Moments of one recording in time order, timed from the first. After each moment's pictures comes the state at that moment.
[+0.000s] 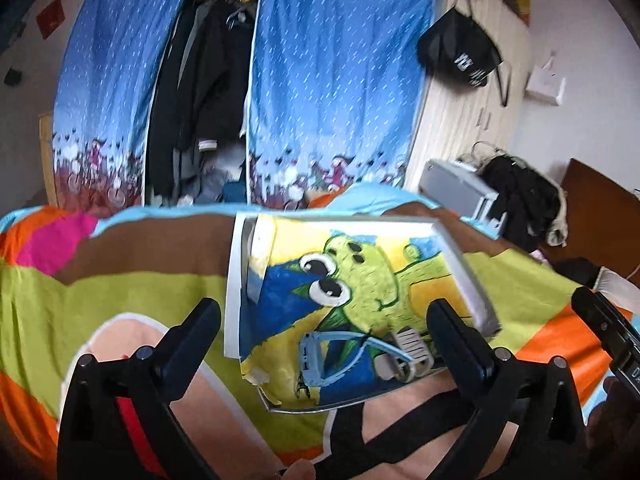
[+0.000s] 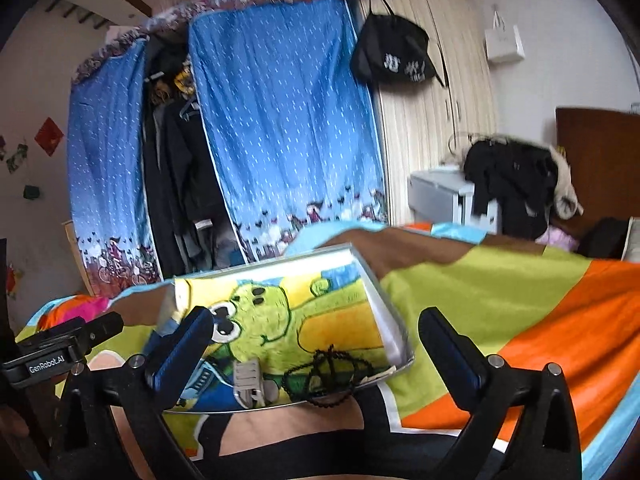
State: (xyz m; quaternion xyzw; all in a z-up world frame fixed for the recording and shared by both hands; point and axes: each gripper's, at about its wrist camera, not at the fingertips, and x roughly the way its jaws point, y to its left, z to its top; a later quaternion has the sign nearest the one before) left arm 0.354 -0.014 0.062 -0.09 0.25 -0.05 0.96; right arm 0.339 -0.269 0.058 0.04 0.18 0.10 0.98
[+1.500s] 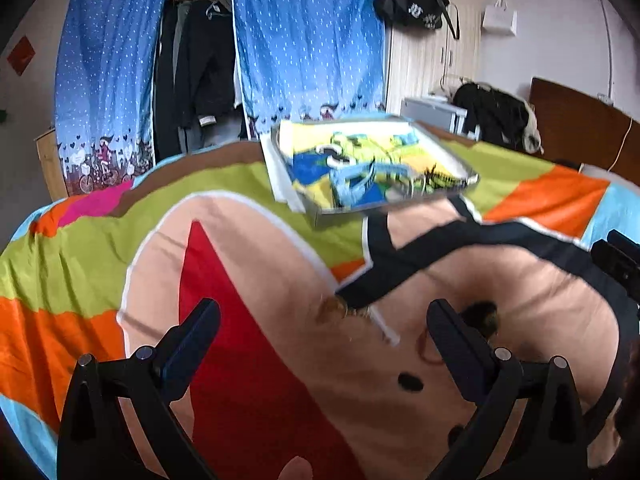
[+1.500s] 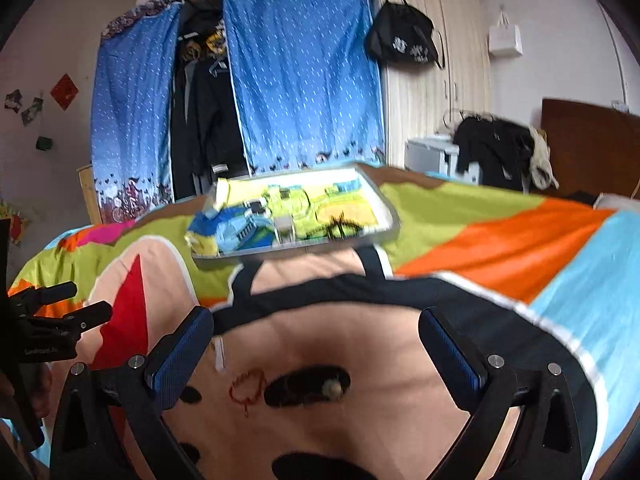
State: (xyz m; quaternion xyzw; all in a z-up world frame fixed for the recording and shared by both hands) left arm 0.173 0.004 -0.032 0.00 0.31 -0.08 0.95; right arm 0.162 -0.257 -0.017 0.00 0.24 0.09 0.97
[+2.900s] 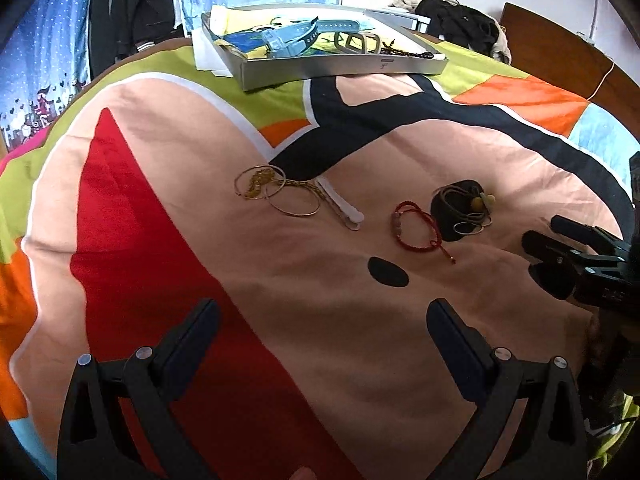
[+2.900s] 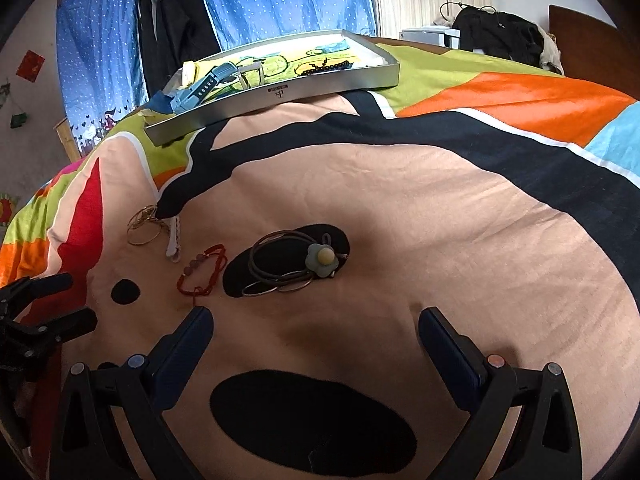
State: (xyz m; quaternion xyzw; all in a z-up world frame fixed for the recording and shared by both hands) left arm 0.191 -0.026 -0.128 0.02 0.43 -0.17 0.89; right arm 0.189 -0.267 -0.134 0.02 0.40 0.09 0.91
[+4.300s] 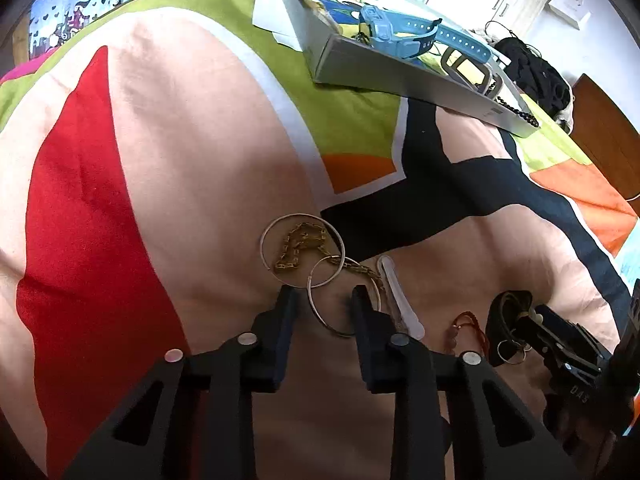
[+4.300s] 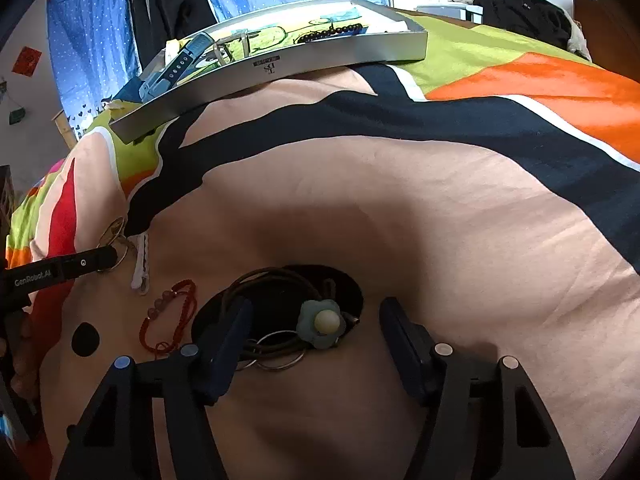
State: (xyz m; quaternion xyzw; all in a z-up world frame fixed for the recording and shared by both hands) left arm 0.285 0.010 -0.145 -0.12 0.48 -0.10 0.87; right arm 0.260 -0.264 -0.159 0.03 0.44 0.11 0.89
